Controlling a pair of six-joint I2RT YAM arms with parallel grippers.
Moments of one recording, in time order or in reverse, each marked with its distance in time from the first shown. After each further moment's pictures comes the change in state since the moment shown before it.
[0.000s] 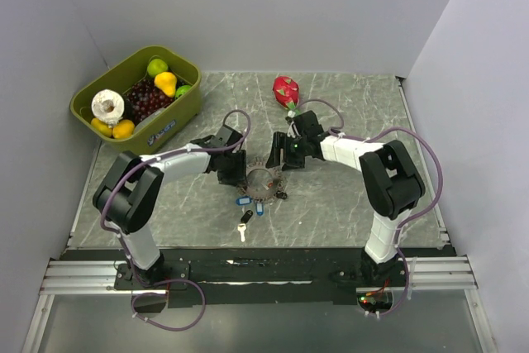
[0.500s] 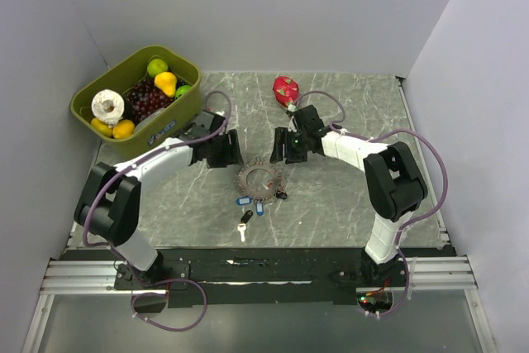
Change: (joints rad) left arm 0.081 -0.131 0.038 -0.019 -0.010 -0.005; right arm 0.000 -0.027 0.056 -0.077 0.089 -0.072
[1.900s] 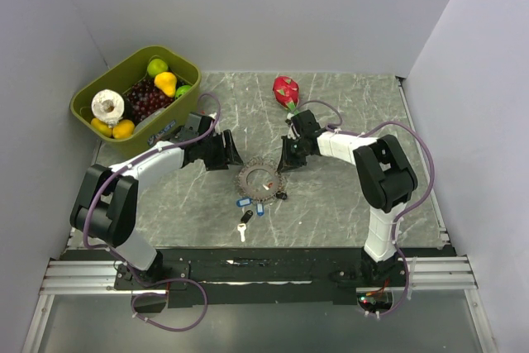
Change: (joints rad) left arm 0.097 -0.027 -0.090 0.118 0.228 -0.018; right arm -0.013 0.103 0.015 -0.030 -0.039 0.003
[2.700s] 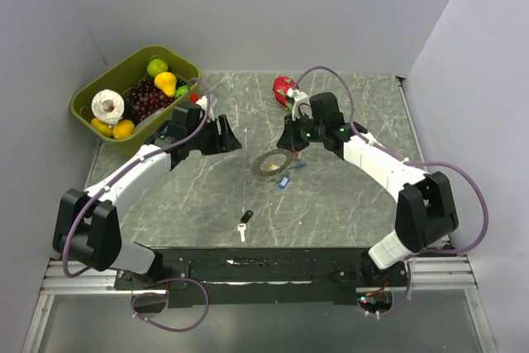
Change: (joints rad) left arm 0.008 -0.162 0.030 0.024 -0.021 0.065; right arm 0.000 -0.369 -0.019 0.045 -0.102 -0.333
